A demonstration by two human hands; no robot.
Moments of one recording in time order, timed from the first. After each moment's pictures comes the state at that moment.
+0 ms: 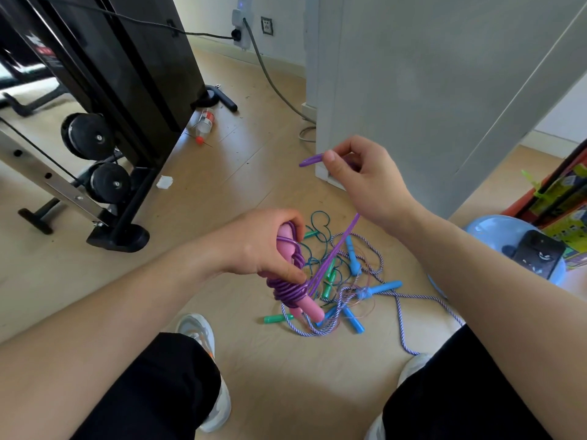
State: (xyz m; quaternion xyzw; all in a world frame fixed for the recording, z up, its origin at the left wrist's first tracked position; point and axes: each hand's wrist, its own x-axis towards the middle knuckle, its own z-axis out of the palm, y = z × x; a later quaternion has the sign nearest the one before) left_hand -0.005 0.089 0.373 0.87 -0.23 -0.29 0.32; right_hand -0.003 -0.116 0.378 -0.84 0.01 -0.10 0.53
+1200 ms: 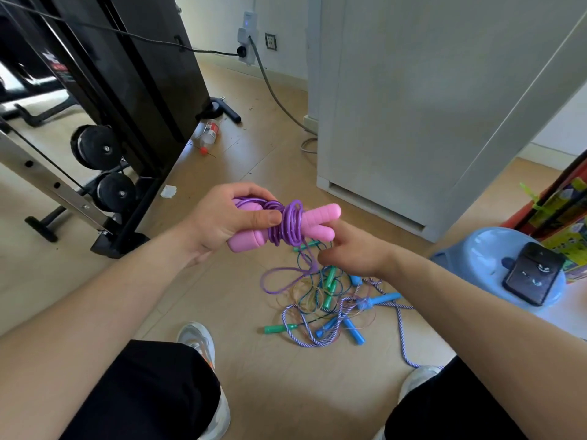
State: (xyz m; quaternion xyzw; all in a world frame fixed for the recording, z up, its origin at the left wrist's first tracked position) left_hand 0.022 0.118 0.383 0.74 -0.14 -0.18 0.63; right_hand -0.024 -0.109 0.343 -0.86 -0.12 0.18 0.46
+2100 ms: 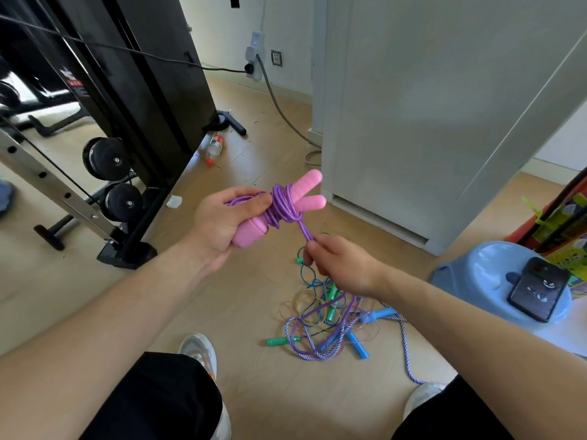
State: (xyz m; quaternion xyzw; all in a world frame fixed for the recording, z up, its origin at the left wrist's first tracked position) left_hand 0.018 0.111 0.394 0.67 0.01 -0.11 0.74; right_hand -0.029 -0.093 0.340 -0.85 -0.05 0.19 0.49
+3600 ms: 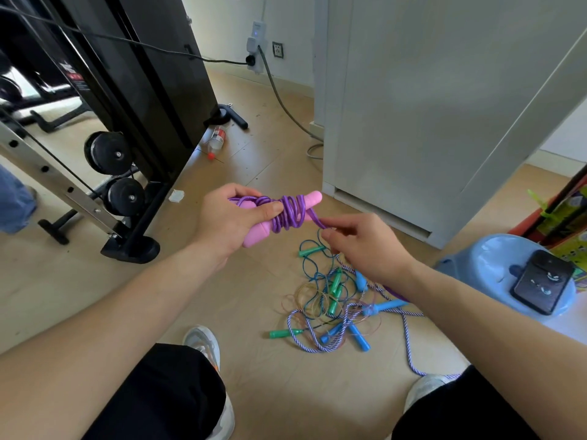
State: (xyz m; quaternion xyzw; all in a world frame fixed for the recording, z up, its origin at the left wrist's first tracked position) left_hand 0.022 0.107 0.369 0.80 0.05 0.01 0.60; right_hand -0.039 -0.110 0.355 -0.88 0.00 0.04 0.47
